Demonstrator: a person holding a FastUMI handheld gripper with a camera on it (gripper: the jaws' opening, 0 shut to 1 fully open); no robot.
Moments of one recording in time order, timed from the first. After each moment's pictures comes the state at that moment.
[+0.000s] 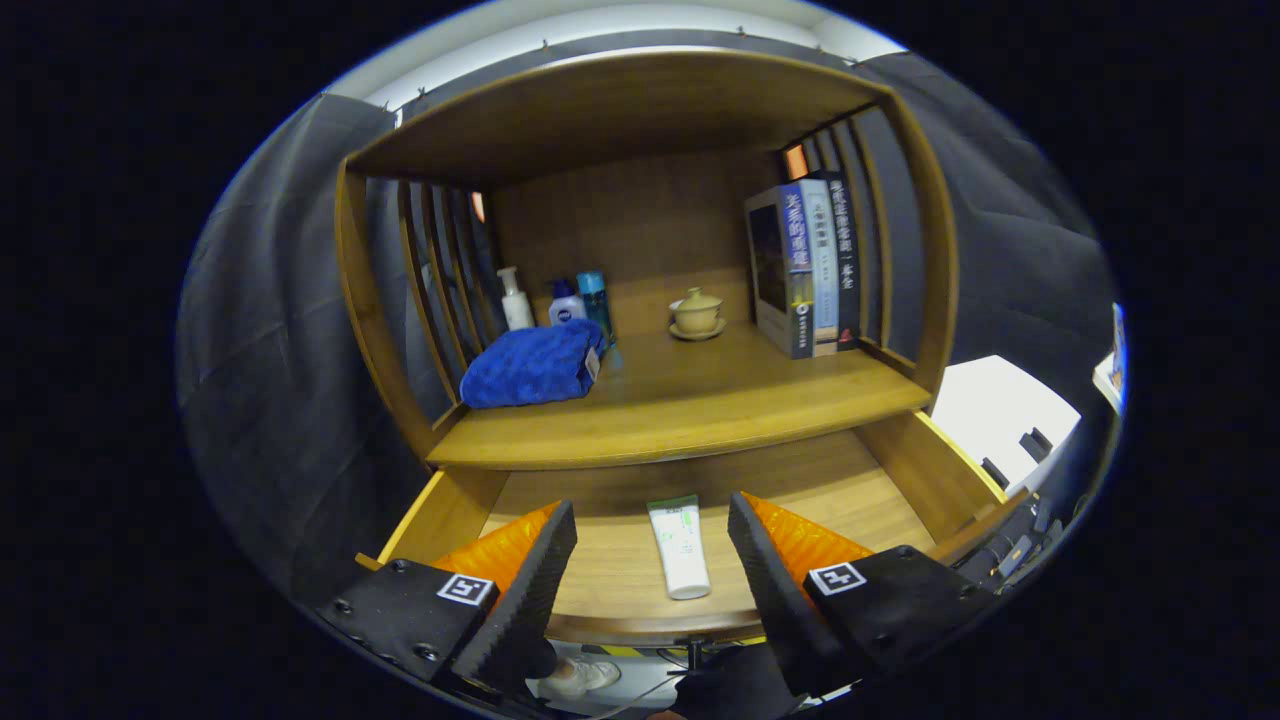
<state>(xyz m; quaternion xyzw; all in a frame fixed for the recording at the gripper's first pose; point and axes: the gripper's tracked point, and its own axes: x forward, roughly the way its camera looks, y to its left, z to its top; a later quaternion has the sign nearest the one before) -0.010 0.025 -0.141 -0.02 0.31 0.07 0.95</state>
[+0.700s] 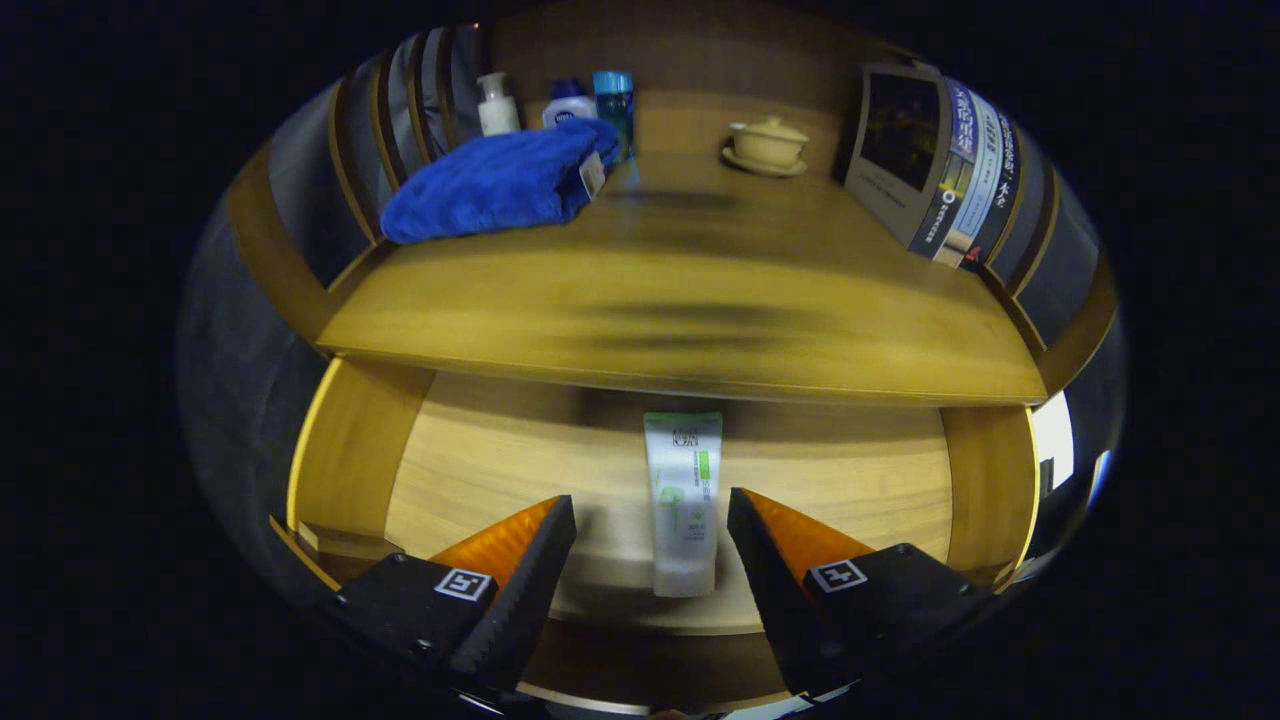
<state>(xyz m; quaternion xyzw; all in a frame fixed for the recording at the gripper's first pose) 0.018 0.016 -0.252 -0.11 0.55 0.06 0.82</state>
